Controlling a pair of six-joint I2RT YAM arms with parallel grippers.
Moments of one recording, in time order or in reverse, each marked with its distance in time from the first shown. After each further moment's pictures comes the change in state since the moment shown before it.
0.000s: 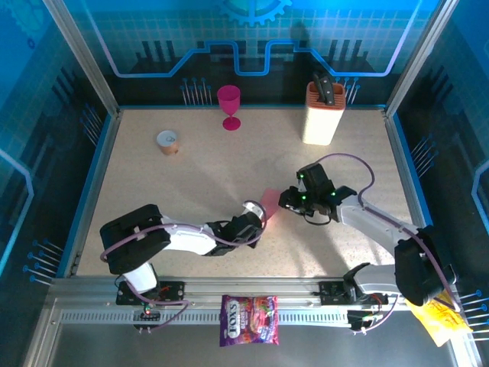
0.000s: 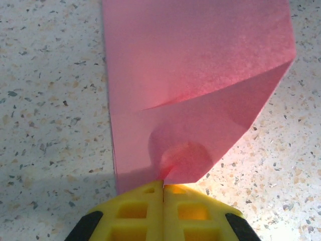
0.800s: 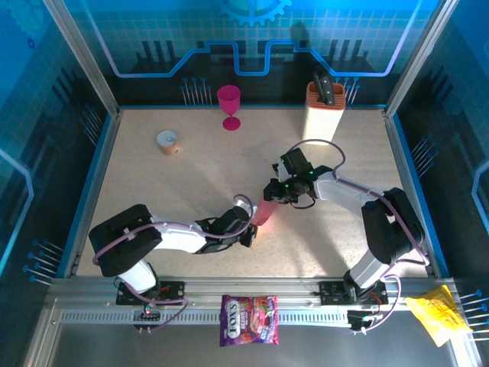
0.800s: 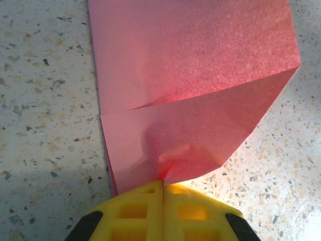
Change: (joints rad) left arm 0.087 -0.067 -0.093 0.082 0.256 -0.121; right arm 0.028 0.329 0.241 -0.022 -0.163 -0.220
